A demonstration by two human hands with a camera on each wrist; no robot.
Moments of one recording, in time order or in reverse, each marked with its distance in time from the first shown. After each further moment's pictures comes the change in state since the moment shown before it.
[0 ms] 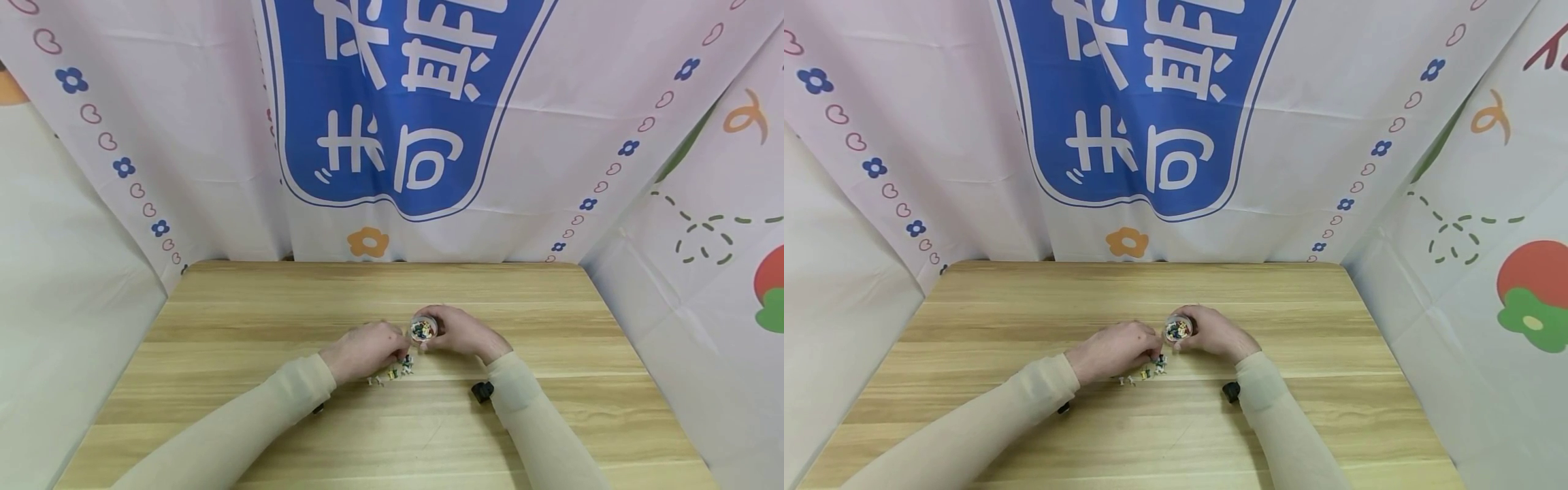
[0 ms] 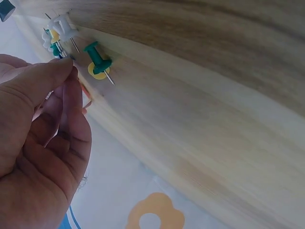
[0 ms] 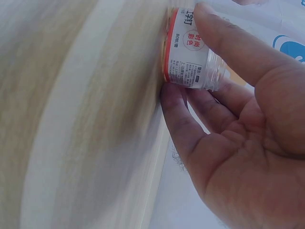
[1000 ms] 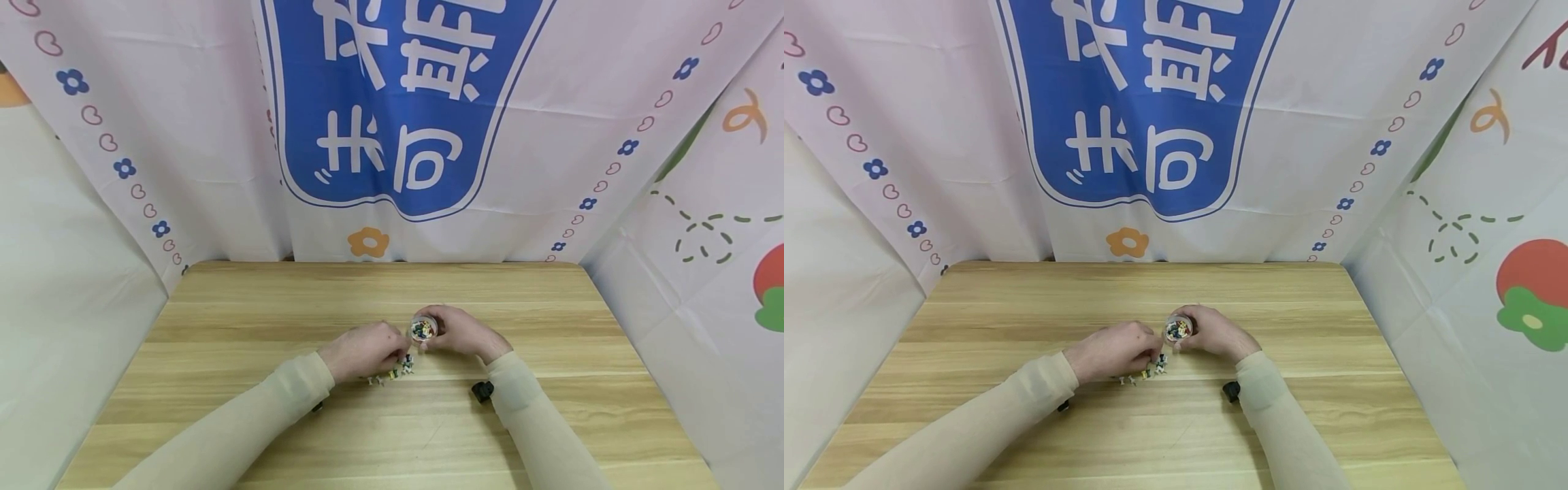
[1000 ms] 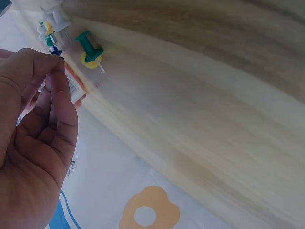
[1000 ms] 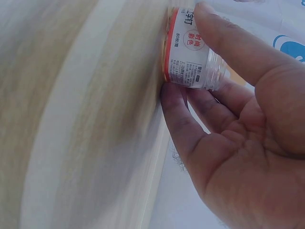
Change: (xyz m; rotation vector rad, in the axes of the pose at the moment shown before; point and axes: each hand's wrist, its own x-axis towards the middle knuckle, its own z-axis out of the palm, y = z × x) left_hand 0.000 -0.005 -0.002 -0.071 -0.010 0.078; right_hand 0.002 0.006 0.002 -0.008 0.015 0.018
